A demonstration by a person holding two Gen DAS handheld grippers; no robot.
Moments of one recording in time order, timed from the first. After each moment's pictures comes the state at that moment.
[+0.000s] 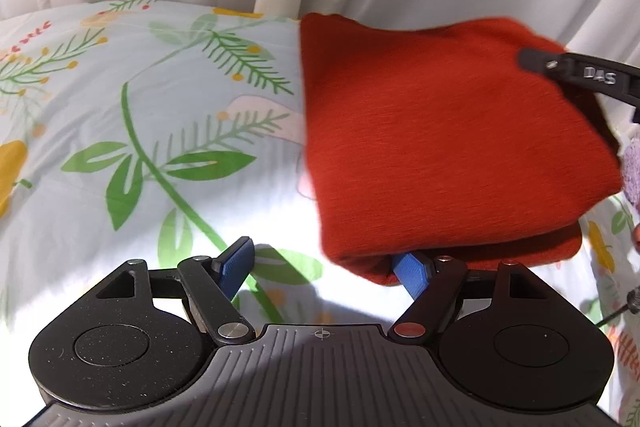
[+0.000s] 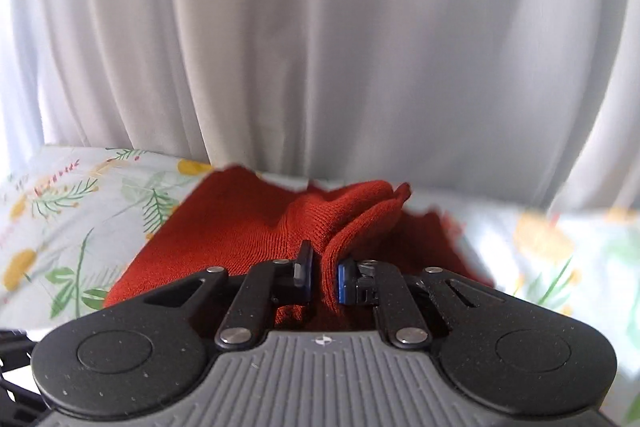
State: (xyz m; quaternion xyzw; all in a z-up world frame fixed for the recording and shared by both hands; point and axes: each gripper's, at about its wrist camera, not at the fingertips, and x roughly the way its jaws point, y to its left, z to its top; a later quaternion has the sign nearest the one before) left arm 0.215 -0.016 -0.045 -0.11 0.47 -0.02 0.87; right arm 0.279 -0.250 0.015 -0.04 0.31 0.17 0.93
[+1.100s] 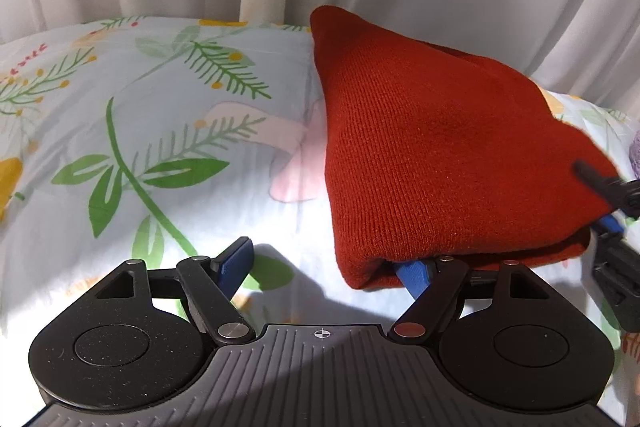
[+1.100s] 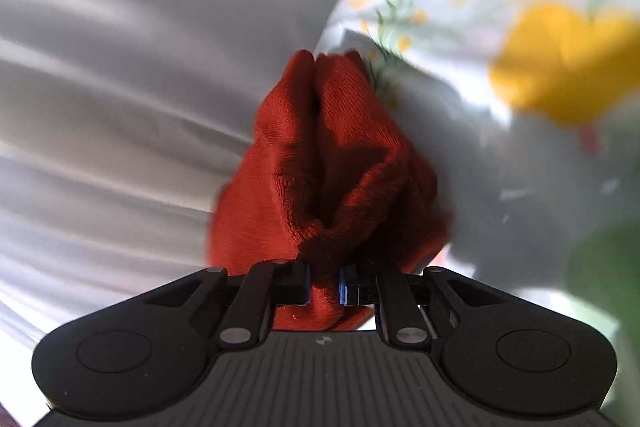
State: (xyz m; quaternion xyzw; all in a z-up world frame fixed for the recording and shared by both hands) left arm 0.216 -0.043 -0.048 -0.08 0.46 0.00 0.88; right arm 0.209 -0.380 -0.103 0.56 0.38 0.13 0.73
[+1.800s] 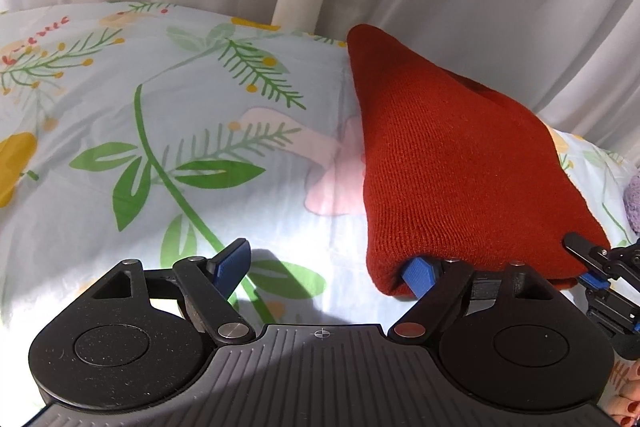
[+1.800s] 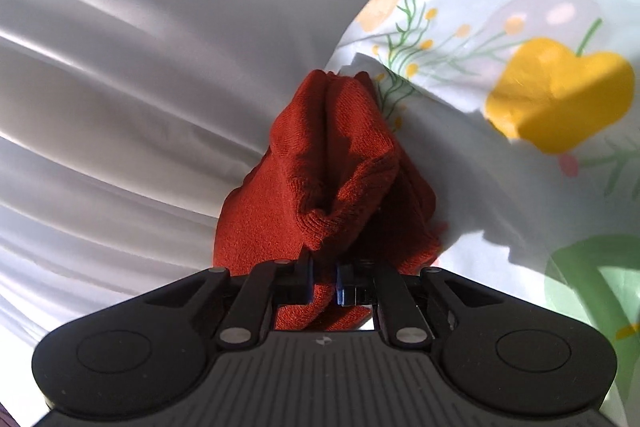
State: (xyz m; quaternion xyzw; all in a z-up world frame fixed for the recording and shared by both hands) left arm 0.215 -0.015 -0.045 -0.13 0.45 0.01 0.88; right arm 0.201 -0.373 -0.088 0.48 0.37 0.11 0.79
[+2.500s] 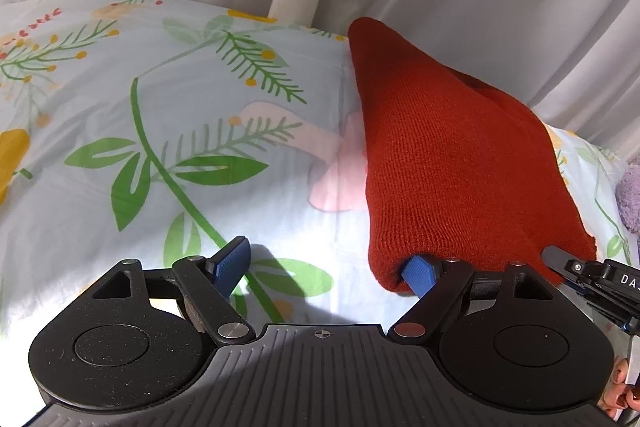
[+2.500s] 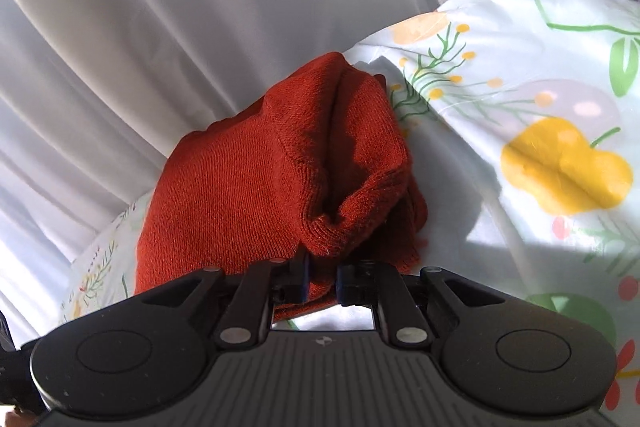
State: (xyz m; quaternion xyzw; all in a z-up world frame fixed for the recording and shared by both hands) left arm 0.215 -0.005 -0.047 -0.14 0.46 -0.01 0.88; right arm 0.202 -0.339 -0.067 0.27 0.39 0.09 0.87
